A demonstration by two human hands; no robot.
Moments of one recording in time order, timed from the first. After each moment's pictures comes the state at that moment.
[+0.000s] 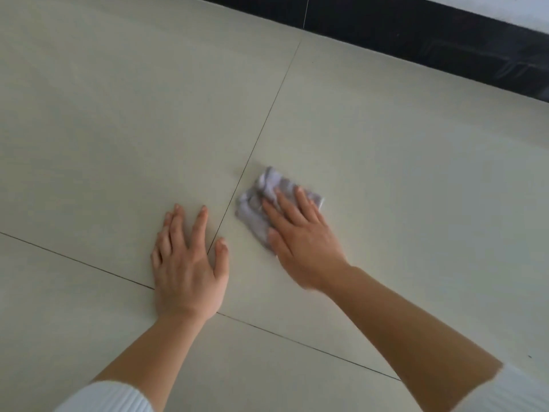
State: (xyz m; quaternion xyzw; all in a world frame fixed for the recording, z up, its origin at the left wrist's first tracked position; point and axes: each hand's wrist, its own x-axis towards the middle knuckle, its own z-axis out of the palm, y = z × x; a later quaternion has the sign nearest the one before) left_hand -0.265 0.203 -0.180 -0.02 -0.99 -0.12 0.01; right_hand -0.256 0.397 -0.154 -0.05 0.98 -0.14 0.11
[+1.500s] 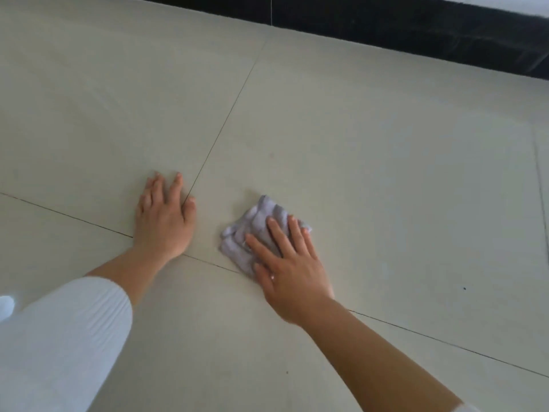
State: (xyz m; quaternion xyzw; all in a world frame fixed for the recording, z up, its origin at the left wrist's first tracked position) left_hand -0.267 0.204 -0.170 -0.05 -0.99 -0.08 -0.05; right_hand -0.116 0.400 -0.157 -0.02 0.99 -0.14 0.10
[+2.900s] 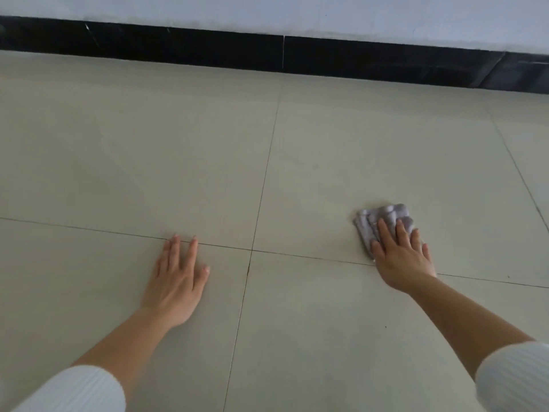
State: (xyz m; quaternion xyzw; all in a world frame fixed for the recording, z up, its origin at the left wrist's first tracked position) left_hand -0.240 0.031 -0.145 -0.20 -0.96 -0.02 -0.18; right_hand -0.086 0.394 -0.133 0.37 0.90 -0.11 0.20
